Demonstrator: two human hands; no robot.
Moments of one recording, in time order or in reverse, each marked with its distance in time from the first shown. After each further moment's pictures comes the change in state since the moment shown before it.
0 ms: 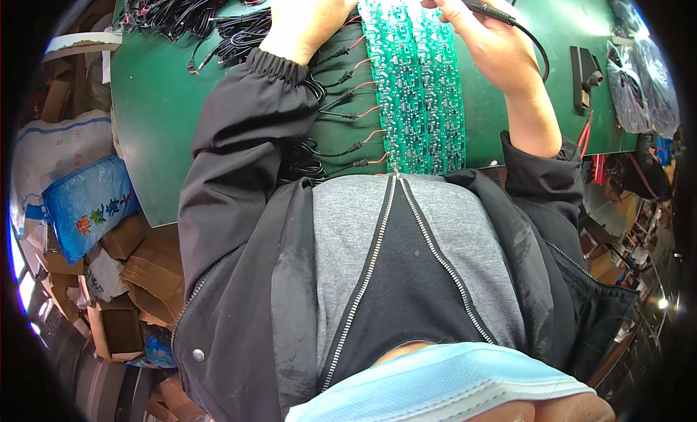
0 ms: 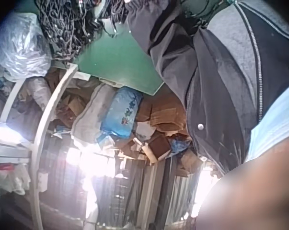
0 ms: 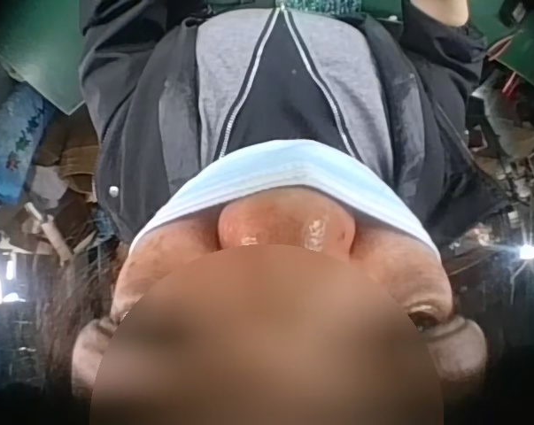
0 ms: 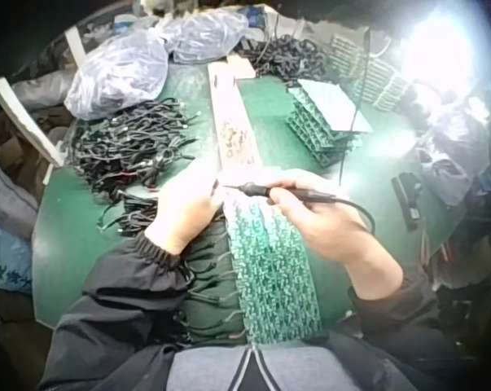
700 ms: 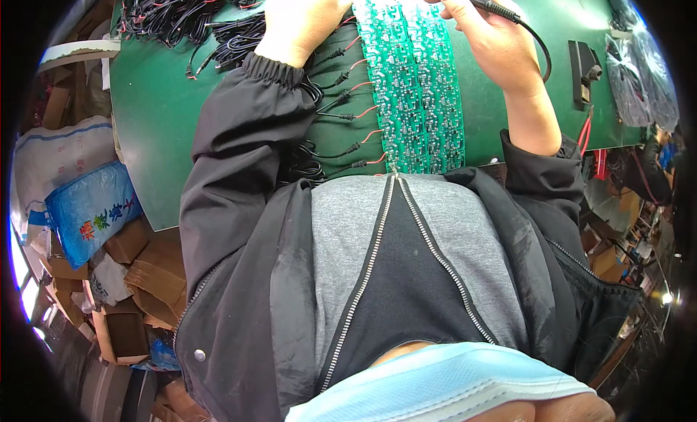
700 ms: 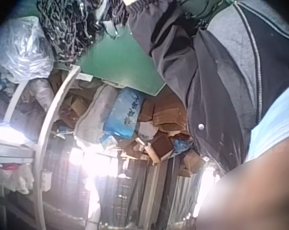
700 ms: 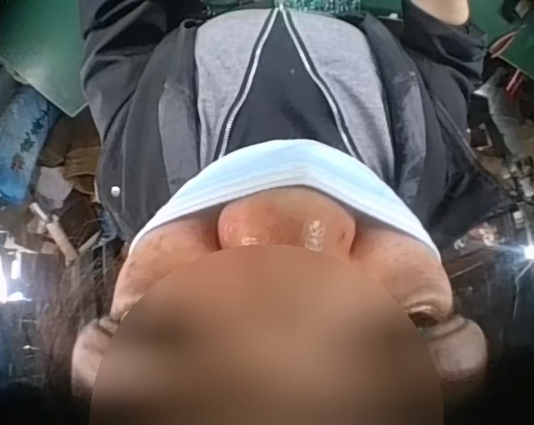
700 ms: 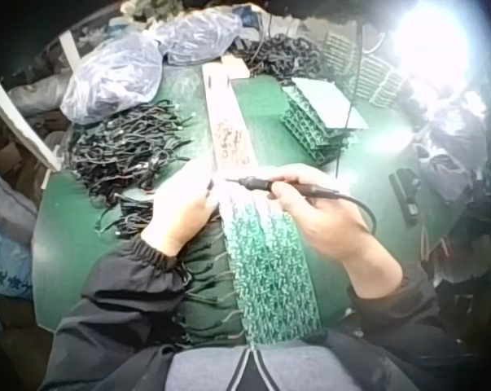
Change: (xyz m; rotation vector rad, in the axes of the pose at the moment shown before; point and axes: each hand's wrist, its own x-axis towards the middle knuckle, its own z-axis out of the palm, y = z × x) left_hand 0.002 0.003 -0.005 0.046 -0.046 -0.049; right_hand 0.000 0.018 -0.001 0.141 0.069 0.013
